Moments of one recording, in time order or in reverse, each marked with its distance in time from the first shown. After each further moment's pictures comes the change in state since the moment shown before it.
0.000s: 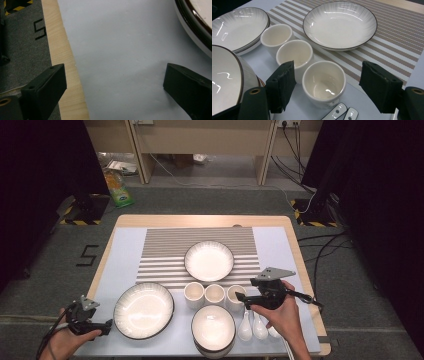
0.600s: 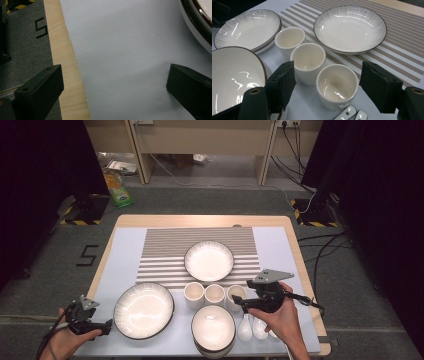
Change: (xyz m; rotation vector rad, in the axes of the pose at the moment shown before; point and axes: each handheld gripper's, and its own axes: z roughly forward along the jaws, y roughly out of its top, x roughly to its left) left arm 0.000 0.000 0.001 0.003 0.009 -0.011; right arm 0.014 0.004 -0.006 -0.011 0.035 -0.023
